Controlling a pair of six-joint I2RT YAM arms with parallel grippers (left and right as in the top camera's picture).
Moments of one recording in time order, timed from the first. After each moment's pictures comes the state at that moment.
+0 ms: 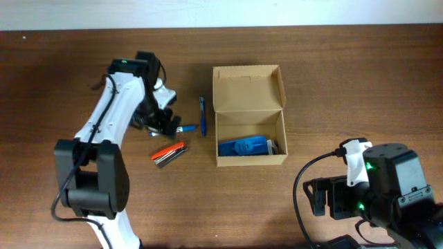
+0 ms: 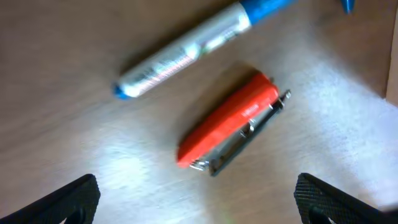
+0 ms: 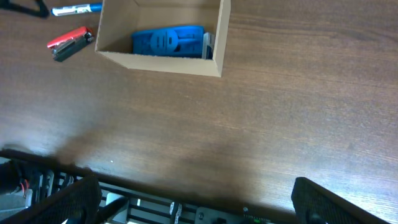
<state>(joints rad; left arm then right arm) -0.13 1.98 1.59 -1.32 0.05 0.26 0.32 0.87 1.36 -1.53 -0.10 0.25</state>
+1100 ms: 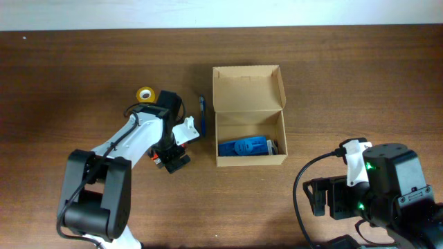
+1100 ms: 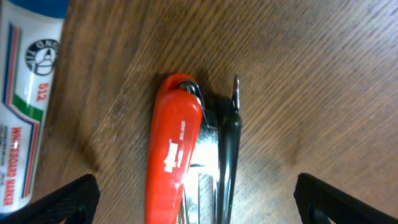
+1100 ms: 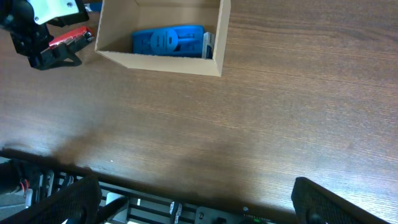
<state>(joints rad) -0.25 1.84 1.10 -0.84 -0.02 0.72 0.32 0.87 1.36 -1.53 -0.10 0.25</state>
